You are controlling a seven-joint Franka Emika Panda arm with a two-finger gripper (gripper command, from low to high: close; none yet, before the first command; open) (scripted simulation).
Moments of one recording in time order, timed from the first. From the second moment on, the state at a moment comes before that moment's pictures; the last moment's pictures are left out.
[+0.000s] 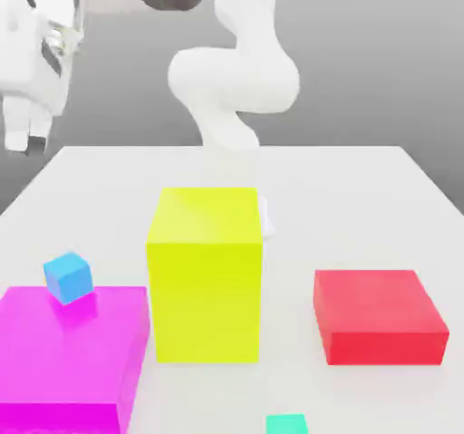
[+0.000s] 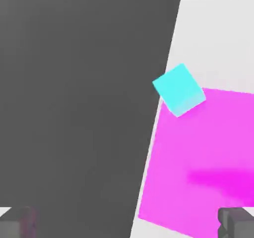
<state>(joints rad) -0.48 -0.37 -0.04 -2.58 0.12 2.58 1.75</state>
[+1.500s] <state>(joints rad) -0.90 0.02 -0.08 -2.82 0.00 2.84 2.73</state>
